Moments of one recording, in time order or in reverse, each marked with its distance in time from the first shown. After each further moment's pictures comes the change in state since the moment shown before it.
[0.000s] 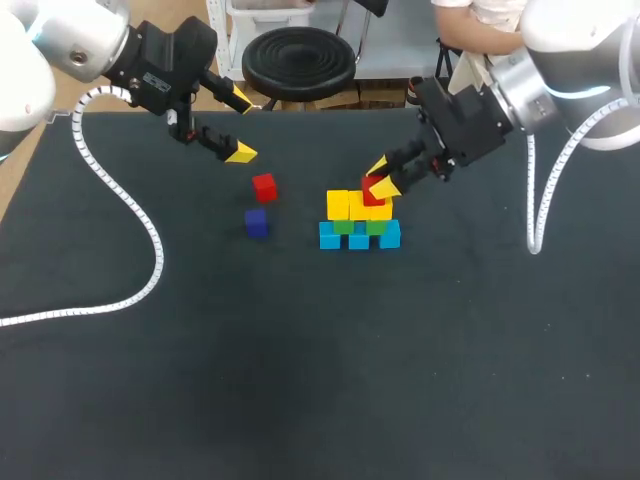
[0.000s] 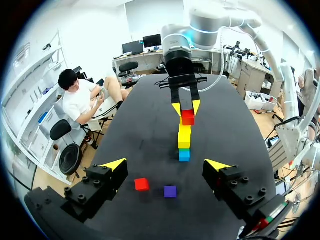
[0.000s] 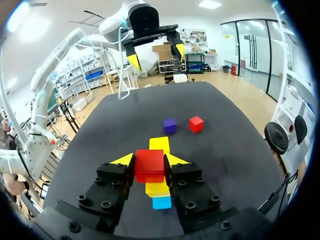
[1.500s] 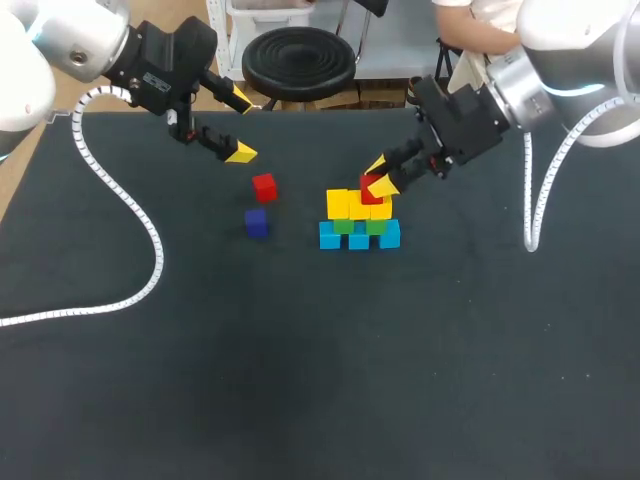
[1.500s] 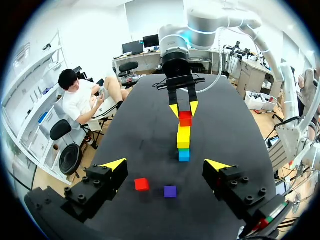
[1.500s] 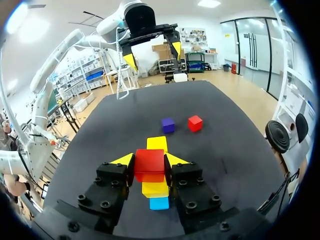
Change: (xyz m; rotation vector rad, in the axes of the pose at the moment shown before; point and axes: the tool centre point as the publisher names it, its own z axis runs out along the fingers) left arm 0.000 0.000 0.000 0.000 0.000 0.000; right arm 0.001 -0.006 0.002 -0.009 0.001 0.011
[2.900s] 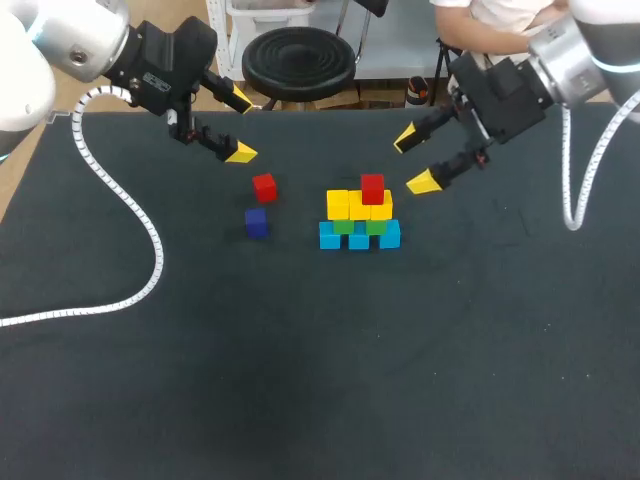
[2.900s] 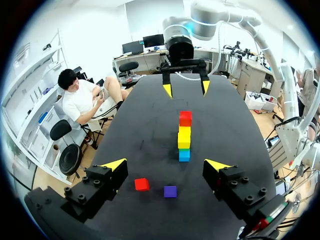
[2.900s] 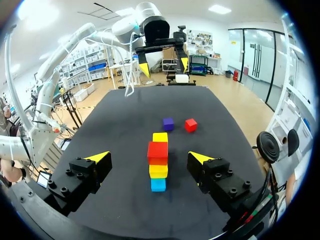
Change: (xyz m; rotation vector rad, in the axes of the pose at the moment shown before) left arm 0.000 0.000 0.000 0.000 0.000 0.000; right arm -0.003 0.015 -0.058 0.029 0.041 -0.105
